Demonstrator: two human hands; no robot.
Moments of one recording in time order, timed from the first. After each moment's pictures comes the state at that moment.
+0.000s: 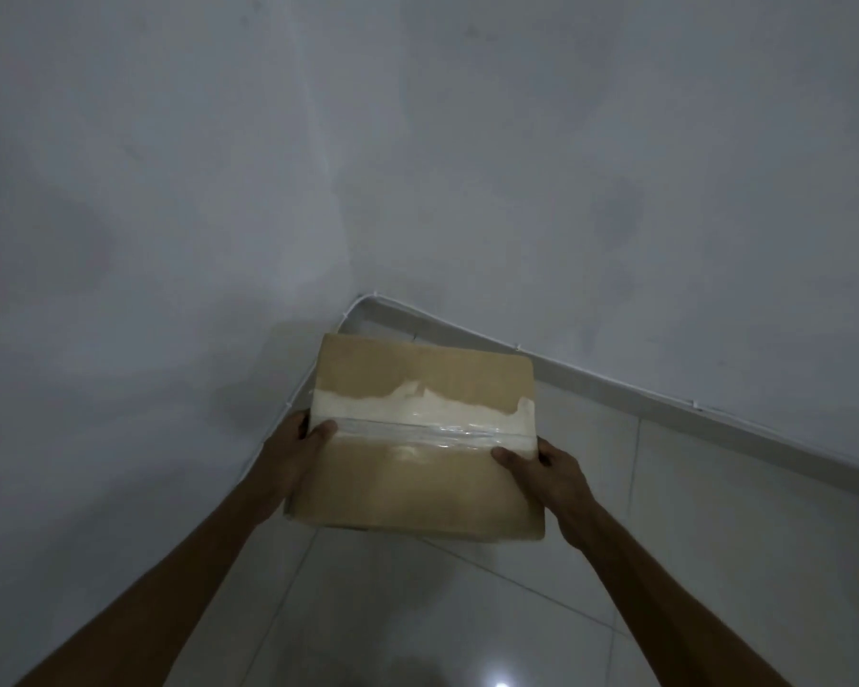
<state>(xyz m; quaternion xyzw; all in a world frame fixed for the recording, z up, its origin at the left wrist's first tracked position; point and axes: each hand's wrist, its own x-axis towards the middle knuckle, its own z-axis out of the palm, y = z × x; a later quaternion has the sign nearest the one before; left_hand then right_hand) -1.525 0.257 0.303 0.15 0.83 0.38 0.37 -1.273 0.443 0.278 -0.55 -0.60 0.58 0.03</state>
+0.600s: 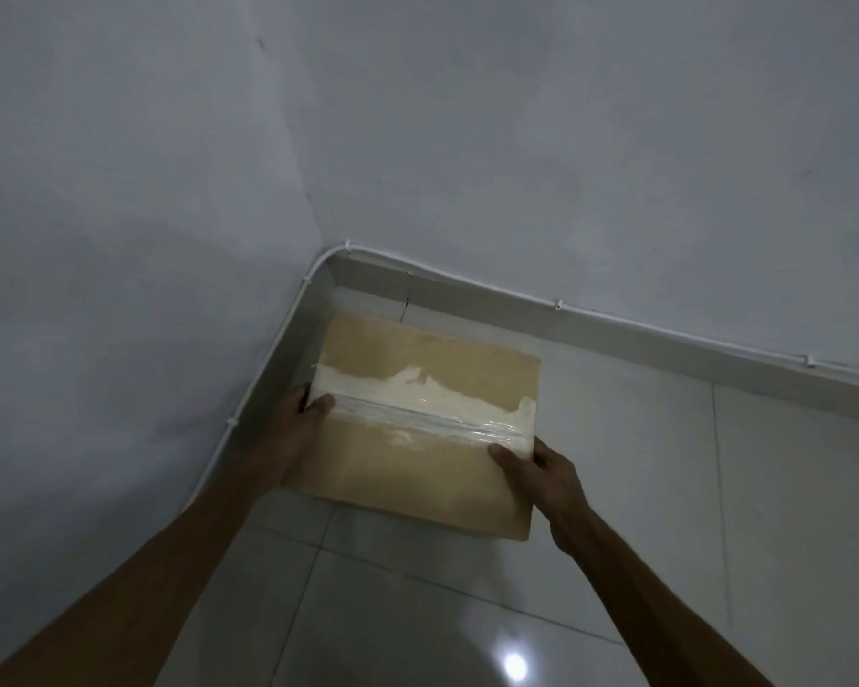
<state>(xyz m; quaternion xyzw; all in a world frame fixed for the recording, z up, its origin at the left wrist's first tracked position) -1.633 0.336 0.073 0.16 0.80 0.41 0.41 -1.354 0.458 0.048 -0.62 -0.53 0.58 0.08</state>
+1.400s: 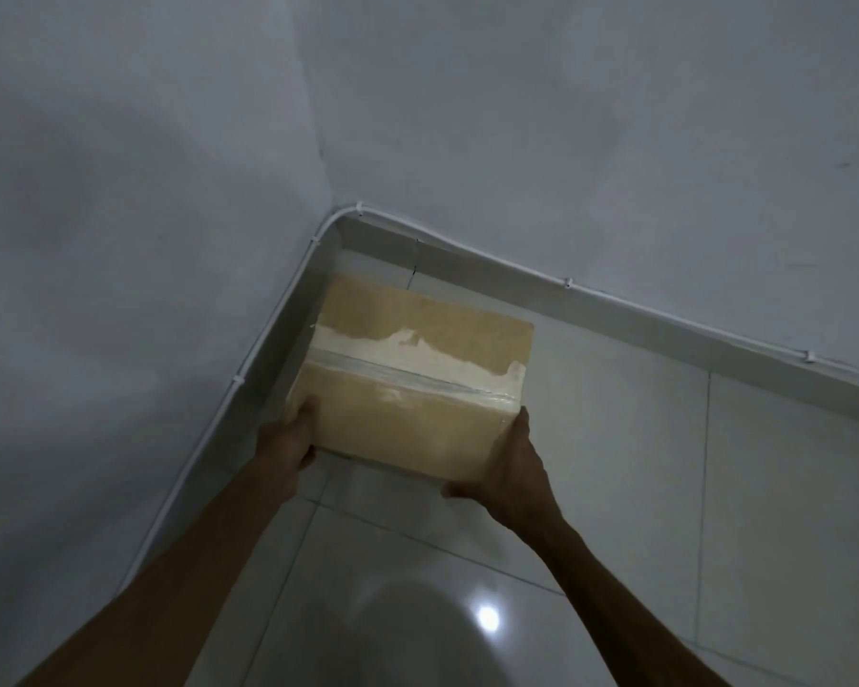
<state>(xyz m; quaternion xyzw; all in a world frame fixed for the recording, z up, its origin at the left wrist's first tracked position) -1.617 0.294 0.035 -0.18 0.75 0.48 0.42 -1.369 0.421 0.054 -0.52 -0.70 0.49 0.02</state>
